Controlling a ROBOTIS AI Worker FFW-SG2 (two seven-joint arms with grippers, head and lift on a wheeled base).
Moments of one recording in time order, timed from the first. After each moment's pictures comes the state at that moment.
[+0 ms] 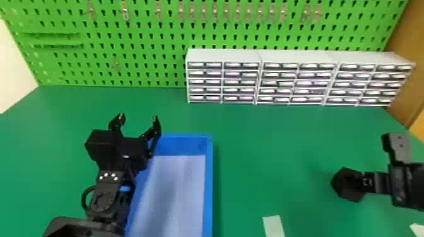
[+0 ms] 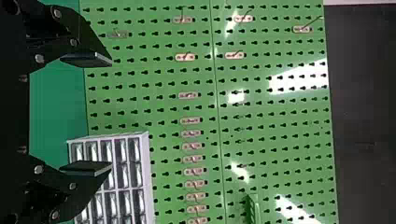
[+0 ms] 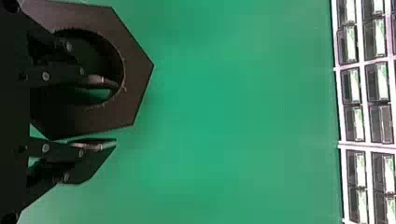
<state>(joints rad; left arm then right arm) 0.16 0.03 -0.08 -1.90 -0.09 -0.01 0.07 -0.30 -0.29 -0.22 -1.40 0.09 1.09 0.41</state>
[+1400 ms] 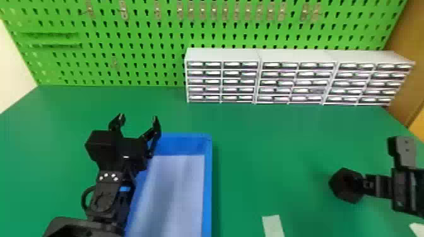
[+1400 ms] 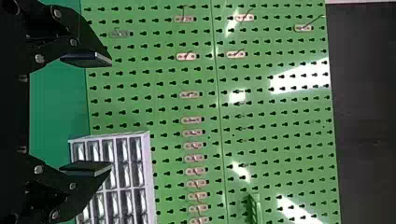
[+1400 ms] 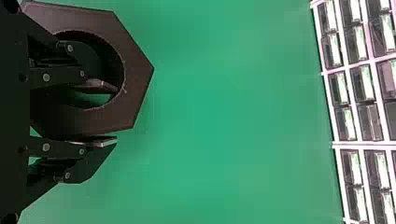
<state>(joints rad) 0.16 0.03 -0.08 -1.90 -0.09 -0.01 0.07 -0.25 -0.25 -0.29 -1.48 0.04 1.07 0.42</state>
